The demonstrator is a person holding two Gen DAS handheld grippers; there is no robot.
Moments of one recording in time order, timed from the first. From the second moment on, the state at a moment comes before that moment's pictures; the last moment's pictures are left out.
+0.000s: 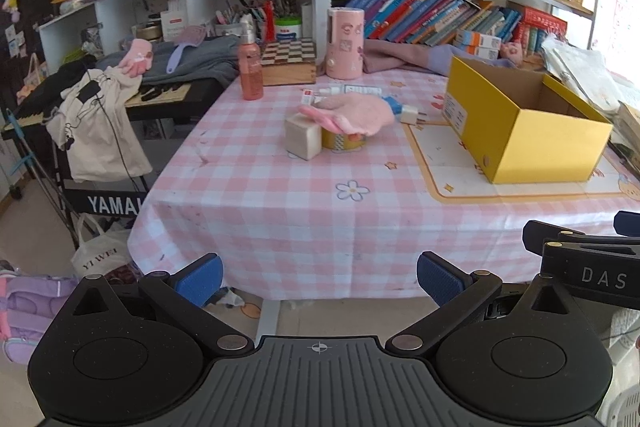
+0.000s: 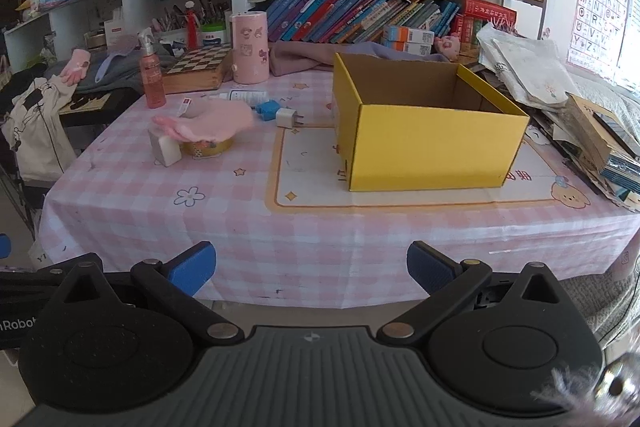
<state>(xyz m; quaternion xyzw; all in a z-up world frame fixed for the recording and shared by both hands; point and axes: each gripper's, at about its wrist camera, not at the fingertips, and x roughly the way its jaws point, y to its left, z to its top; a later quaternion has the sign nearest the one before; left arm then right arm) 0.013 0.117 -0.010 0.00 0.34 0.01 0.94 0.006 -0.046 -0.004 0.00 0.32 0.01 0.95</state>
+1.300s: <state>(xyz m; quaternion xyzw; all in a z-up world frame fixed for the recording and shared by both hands) 0.232 0.117 -0.055 0.07 0.40 0.06 0.91 0.323 -0.011 -0.060 0.12 0.43 0.18 0.88</state>
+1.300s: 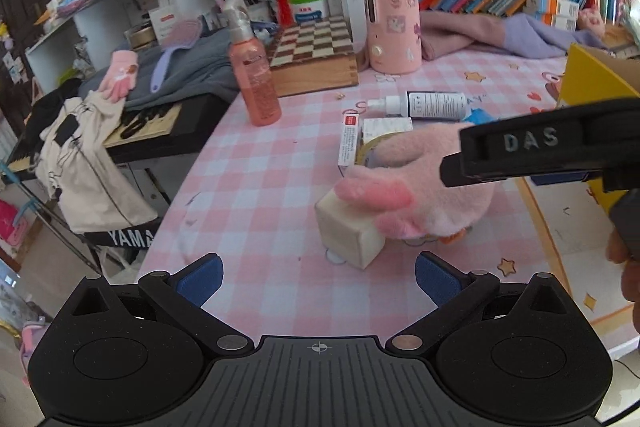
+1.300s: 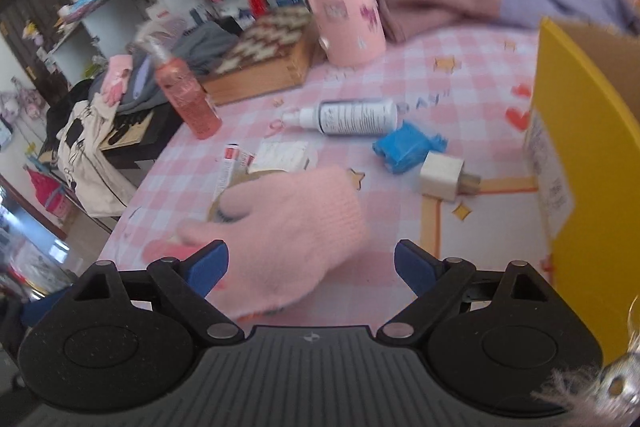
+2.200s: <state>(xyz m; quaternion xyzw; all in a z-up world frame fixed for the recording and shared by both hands) 0.282 0.111 -0.082 0.08 0.41 0.01 0.91 0.305 -0.048 -0.006 0.12 0.32 0.16 0.93</state>
